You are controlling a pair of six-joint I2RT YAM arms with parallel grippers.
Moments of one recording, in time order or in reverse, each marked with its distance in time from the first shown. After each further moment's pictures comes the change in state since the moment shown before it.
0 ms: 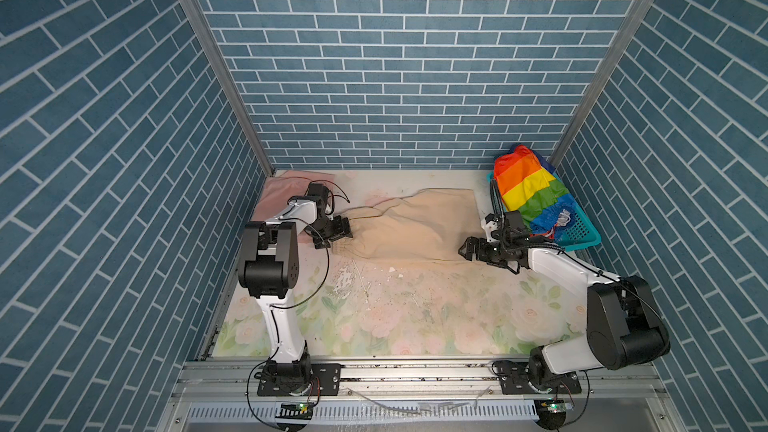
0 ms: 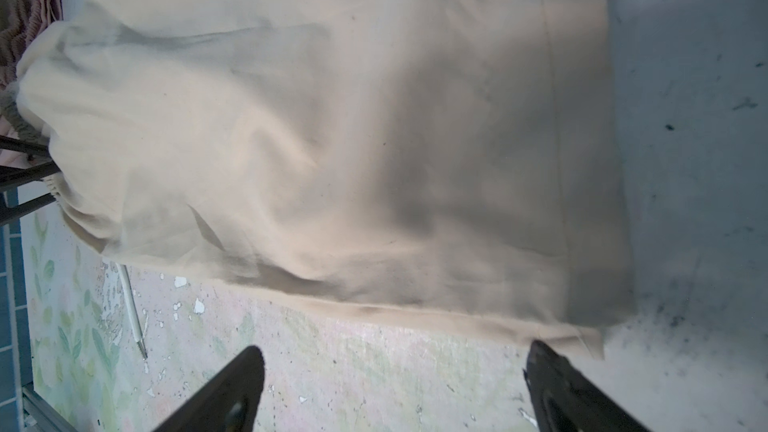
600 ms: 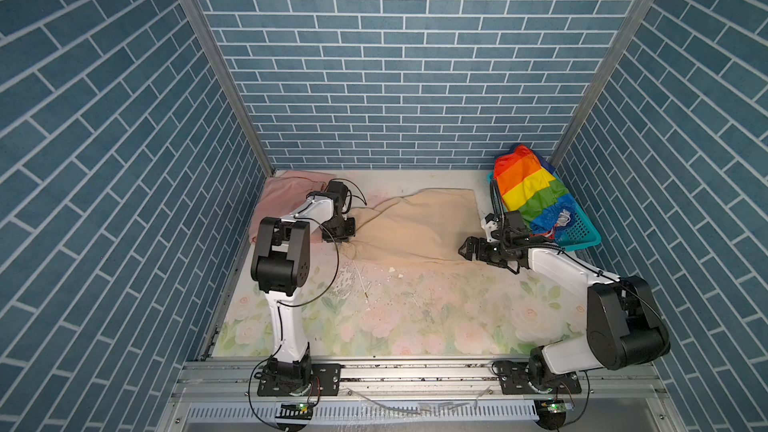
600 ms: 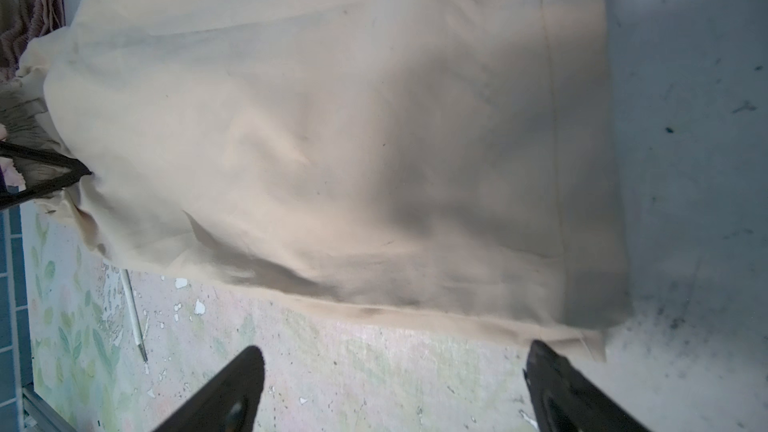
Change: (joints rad) left arm -0.122 0.040 0.078 -0.081 -0.198 0.122; right arm 0.000 -0.001 0.000 0.003 0.000 0.000
